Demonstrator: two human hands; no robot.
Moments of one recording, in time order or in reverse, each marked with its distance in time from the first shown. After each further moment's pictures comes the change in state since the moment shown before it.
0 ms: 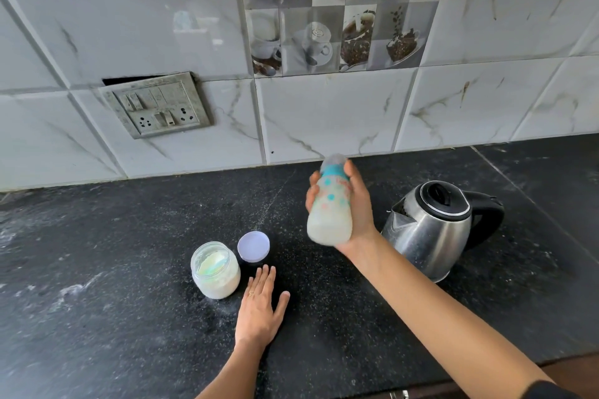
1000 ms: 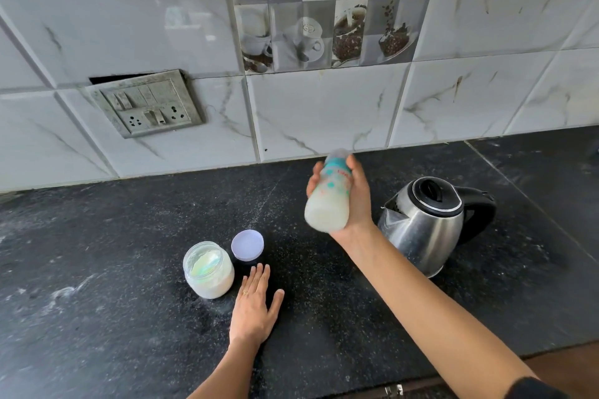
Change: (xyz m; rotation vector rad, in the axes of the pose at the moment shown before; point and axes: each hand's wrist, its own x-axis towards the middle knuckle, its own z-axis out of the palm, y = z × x) left_hand 0.000 0.002 -0.001 0.020 0.017 -0.002; right_hand 0.000 -0.011 0.003 0.061 0.054 -0.044
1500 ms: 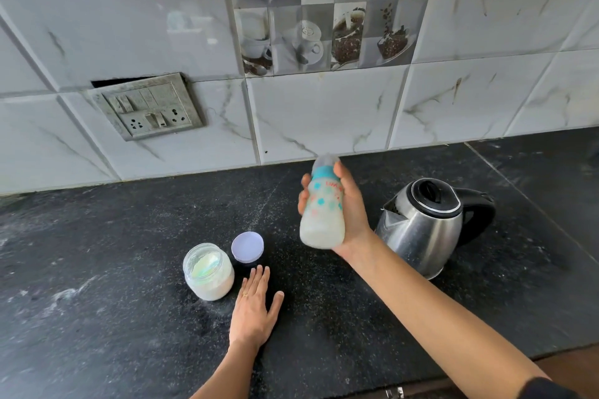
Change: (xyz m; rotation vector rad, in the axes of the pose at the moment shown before) left_hand 0.000 -0.003 0.005 -0.021 0.003 0.004; right_hand -0.005 0.004 -0.006 -0.126 -0.056 0.044
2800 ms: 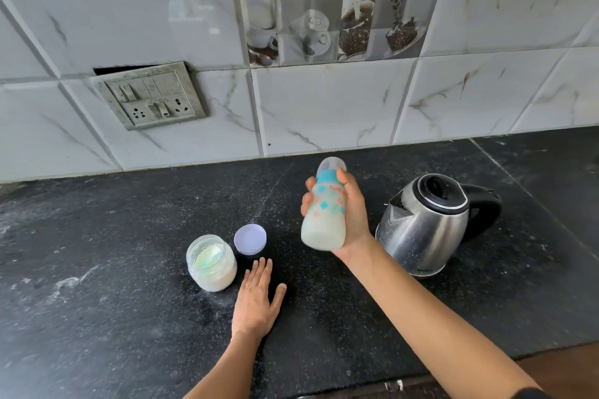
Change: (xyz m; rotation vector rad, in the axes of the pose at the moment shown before) left_hand -0.001 0.005 -0.004 0.014 0.020 0.011; right_hand 0.001 0.017 -0.013 0.017 -0.027 0.002
